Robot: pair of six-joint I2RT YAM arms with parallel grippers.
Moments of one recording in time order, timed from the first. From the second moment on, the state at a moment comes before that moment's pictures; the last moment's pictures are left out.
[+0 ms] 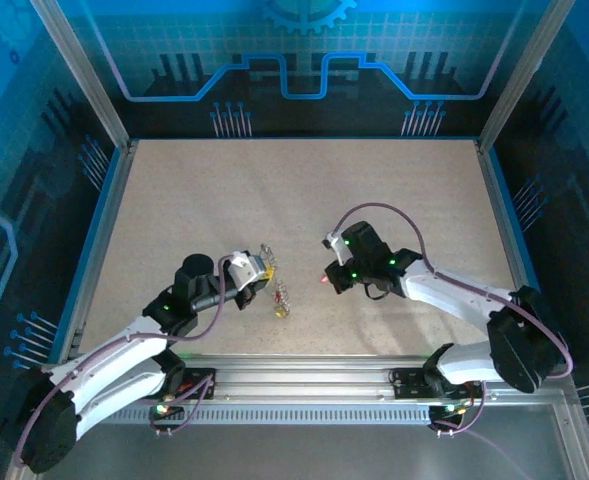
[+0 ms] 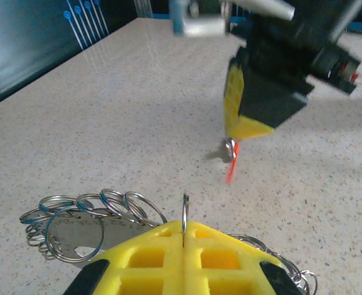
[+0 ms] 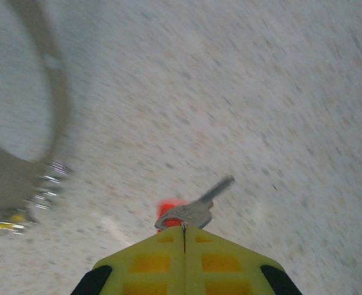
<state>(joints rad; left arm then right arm) -0.55 0.85 0.33 0.18 0.38 0.28 0.68 1.32 0.77 -0.33 -0.18 0.14</state>
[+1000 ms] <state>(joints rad) -0.55 0.91 0.33 0.22 0.42 0.28 0.81 1.35 0.85 -0.10 -0.40 0.11</state>
